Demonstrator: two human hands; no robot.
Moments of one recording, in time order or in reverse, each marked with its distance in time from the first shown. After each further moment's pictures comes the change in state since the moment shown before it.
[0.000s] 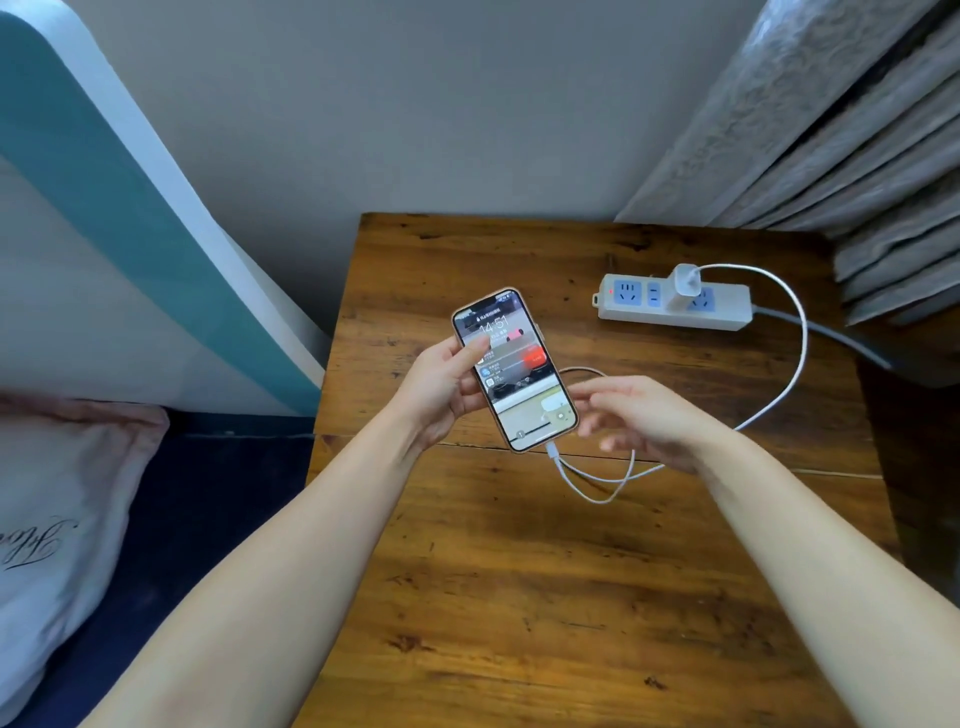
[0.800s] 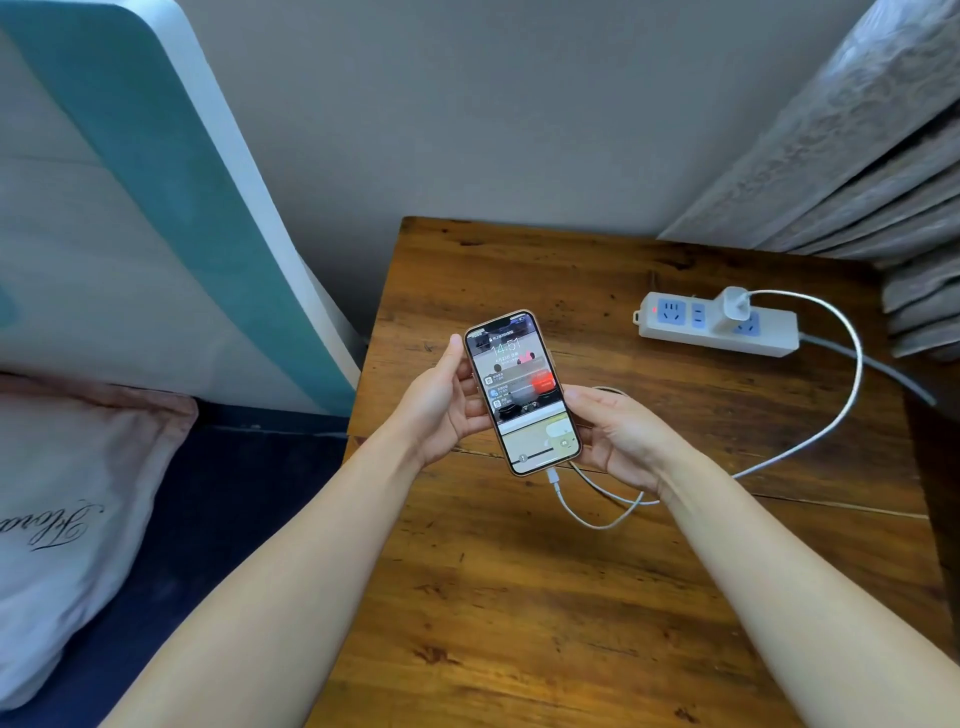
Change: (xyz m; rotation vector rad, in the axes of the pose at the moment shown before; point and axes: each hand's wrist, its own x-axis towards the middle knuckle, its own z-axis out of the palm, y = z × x) left_hand -0.008 0.004 -0.040 -0.153 0.067 -0.131; right_hand 0.033 -0.005 0.056 0.345 -0.040 -0.034
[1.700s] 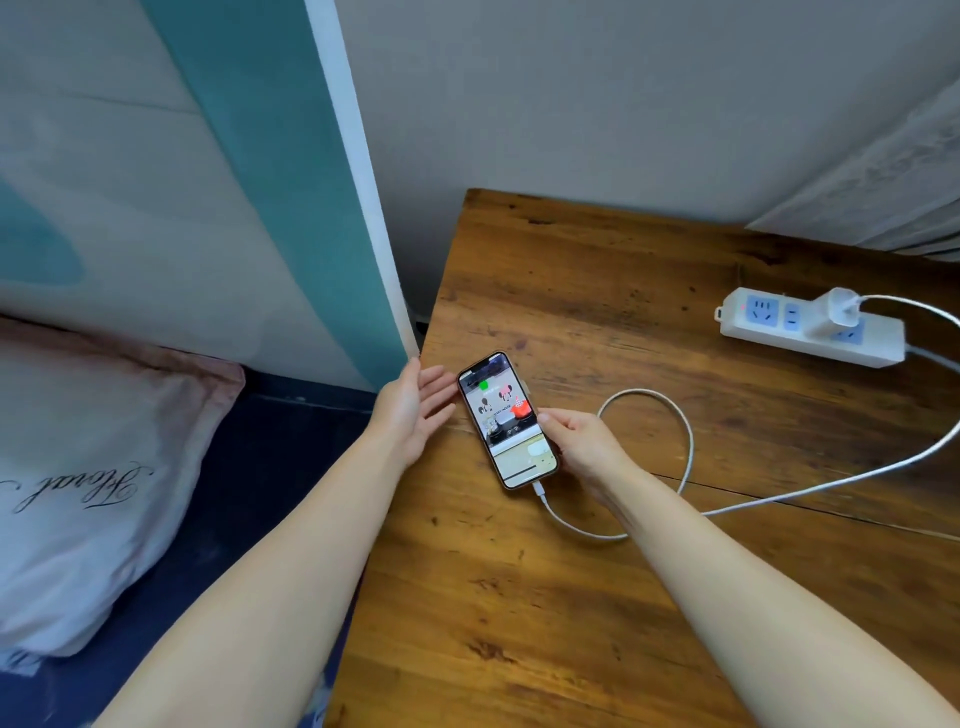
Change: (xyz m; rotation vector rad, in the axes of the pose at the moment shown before) left_hand 0.001 0.005 -0.111 -0.033 0.464 -0.019; right_hand 0.077 0.064 0.074 -0.345 0.229 0.048
